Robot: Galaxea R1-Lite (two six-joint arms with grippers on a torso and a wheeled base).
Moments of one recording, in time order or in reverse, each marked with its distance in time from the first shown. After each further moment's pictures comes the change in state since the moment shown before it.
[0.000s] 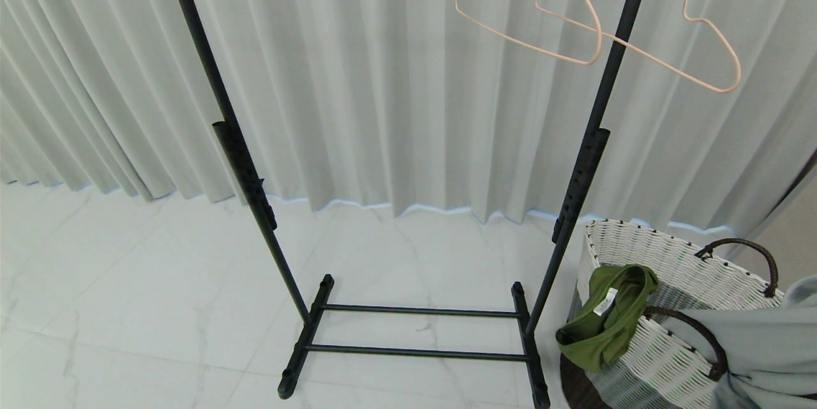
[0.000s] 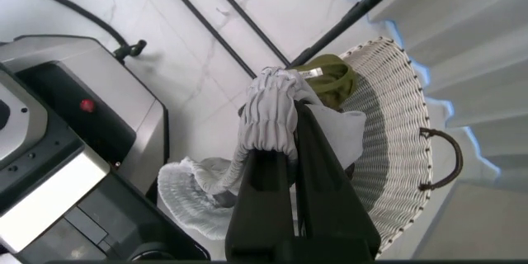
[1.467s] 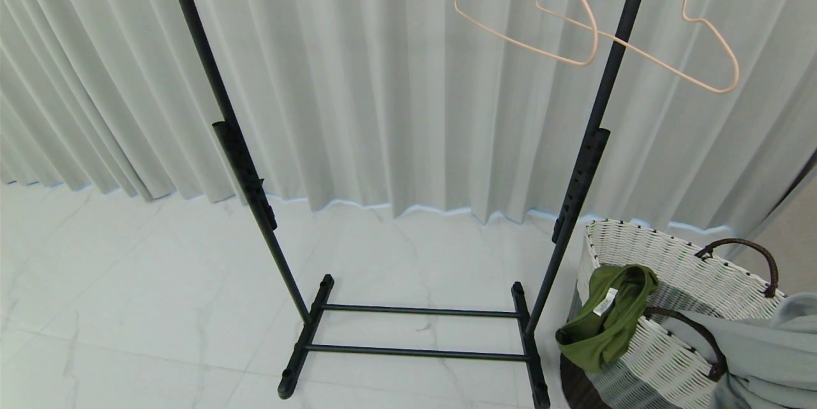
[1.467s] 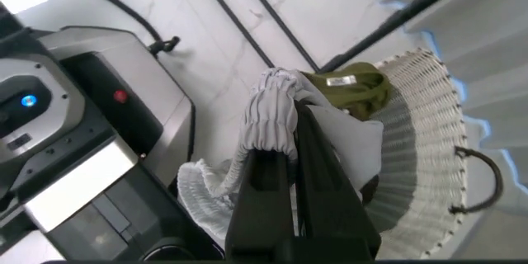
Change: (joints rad) left arm 0.000 0.000 0.000 0.000 0.000 0.000; right arm 0.043 0.000 0.053 -0.001 0.079 0.001
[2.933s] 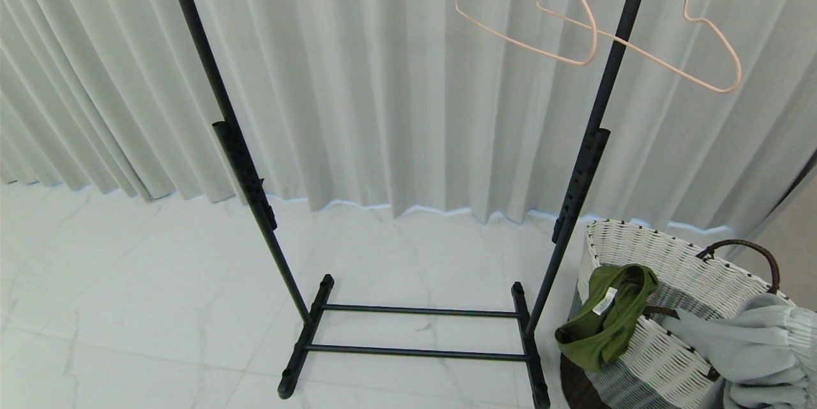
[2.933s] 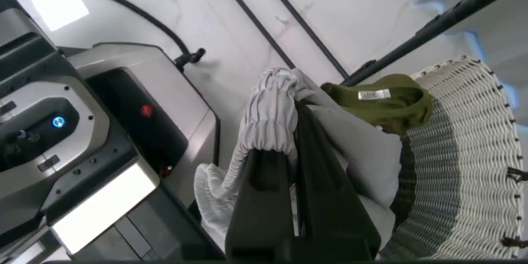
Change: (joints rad) left arm 0.000 0.000 0.000 0.000 -0.001 0.013; right arm 0.050 0.064 0.099 -0.156 0.016 0.101
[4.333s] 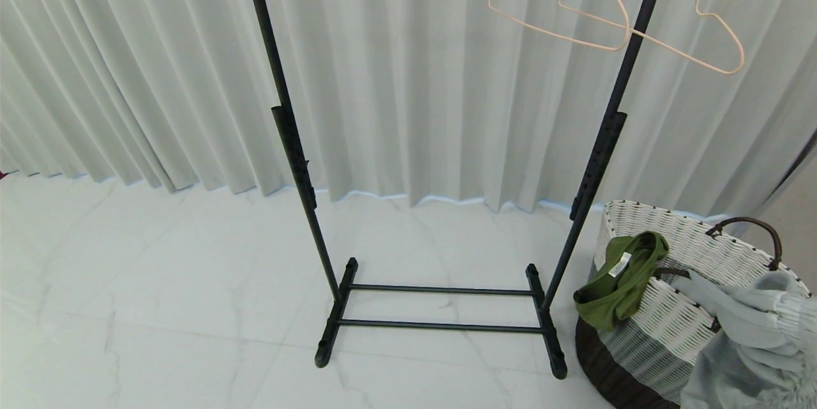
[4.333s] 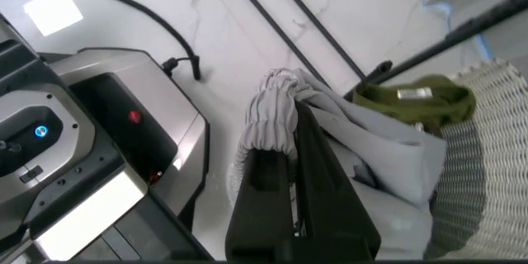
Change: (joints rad) left arm -0.001 0.000 0.000 0.000 -0.001 0.037; right arm 0.000 0.015 0.003 -0.037 -0.029 0.000
